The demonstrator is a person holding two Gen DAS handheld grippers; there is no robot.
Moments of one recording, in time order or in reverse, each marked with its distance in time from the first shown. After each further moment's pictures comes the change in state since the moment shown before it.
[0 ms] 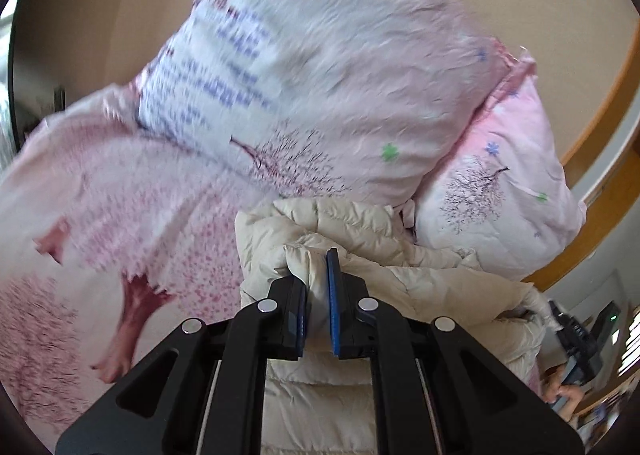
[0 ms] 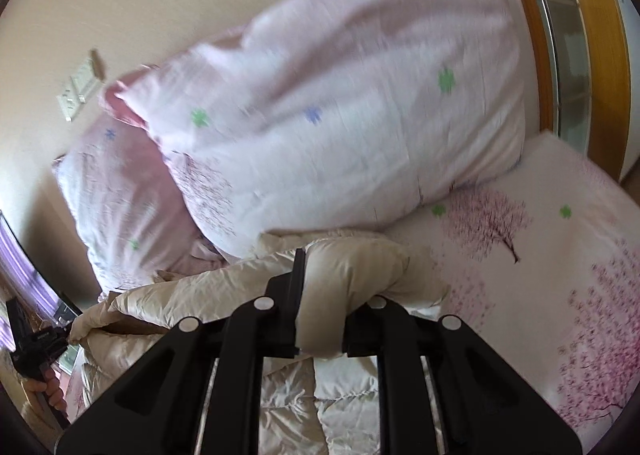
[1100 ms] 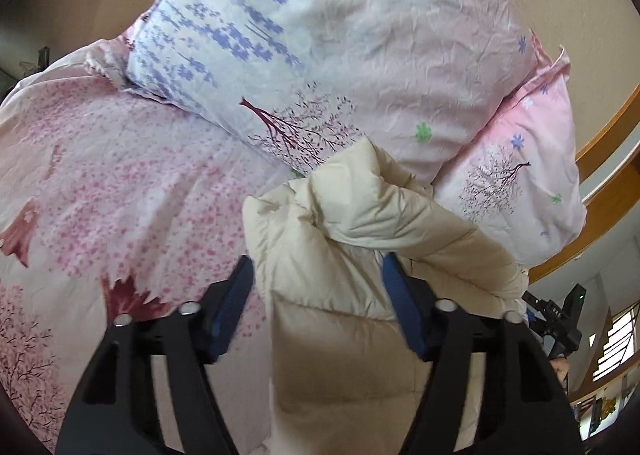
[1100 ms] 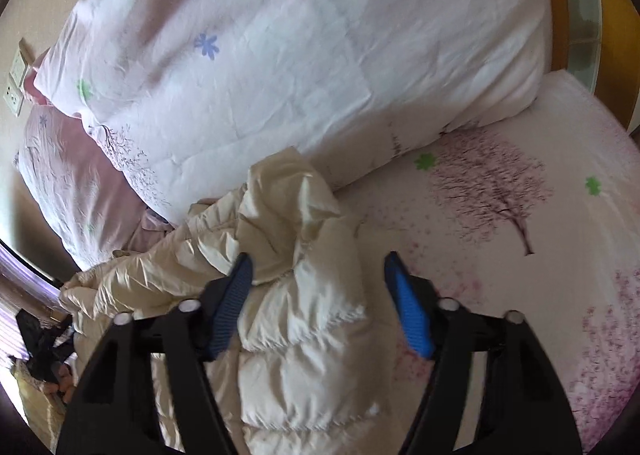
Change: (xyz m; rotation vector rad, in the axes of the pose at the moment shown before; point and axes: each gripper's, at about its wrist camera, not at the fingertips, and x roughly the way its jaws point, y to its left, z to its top) left arm 0.039 0.026 0.010 -0.040 0.125 -0.038; right arm 0.081 -0.051 0.022 0.064 0.299 -0.012
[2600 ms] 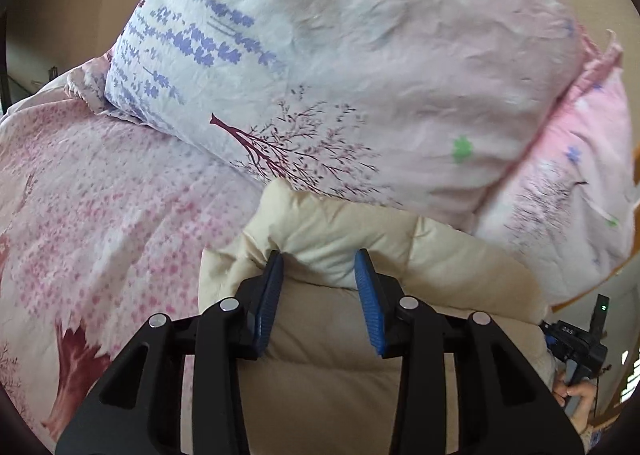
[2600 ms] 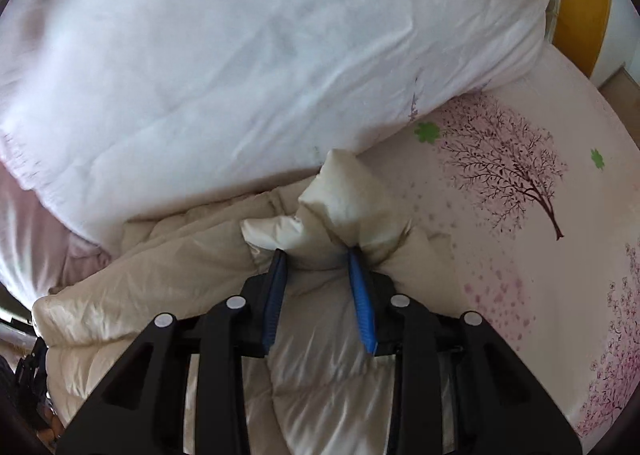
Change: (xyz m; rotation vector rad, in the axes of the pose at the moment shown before) left arm 0.065 -0.025 0.022 -0.012 -0.055 0.181; right arm 0.079 0.021 0.015 0.109 0.108 -0.268
